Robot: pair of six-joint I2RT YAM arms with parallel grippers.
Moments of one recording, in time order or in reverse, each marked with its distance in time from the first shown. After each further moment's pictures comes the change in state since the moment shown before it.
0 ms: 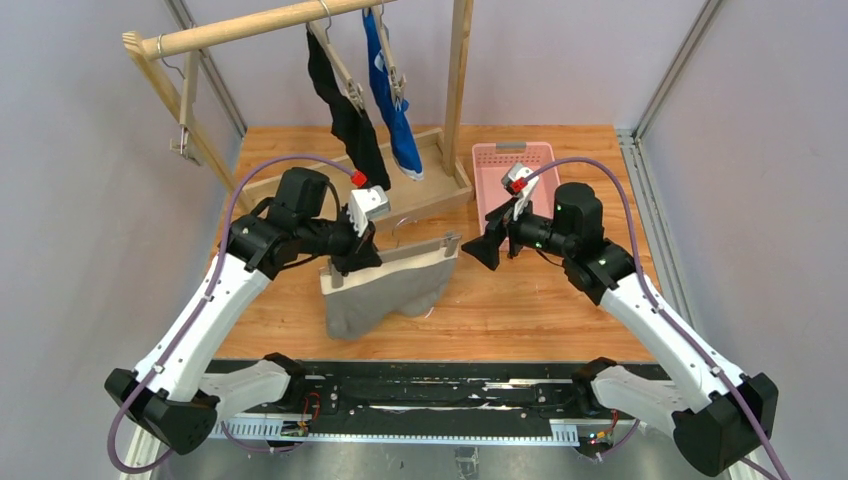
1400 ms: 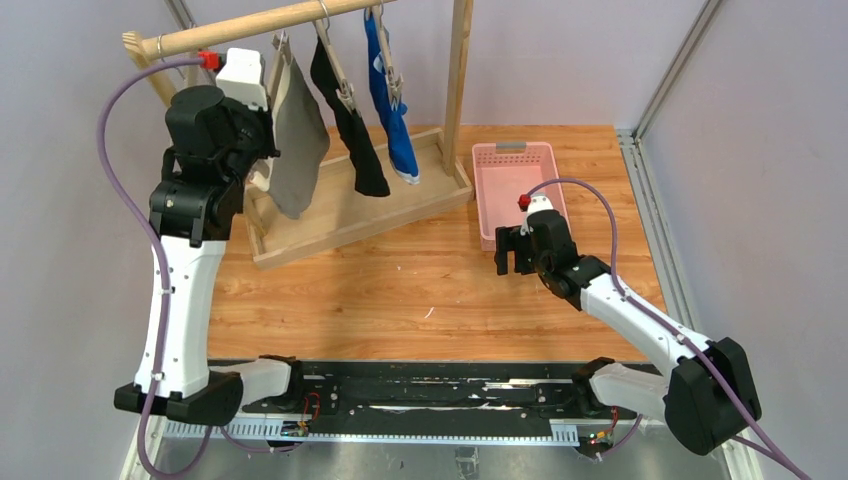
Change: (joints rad) left arm 0.317 0.167 0.579 0.204 -0.739 -0.181; right arm 0.001 0.093 -0.213 -0.049 0.631 0.238
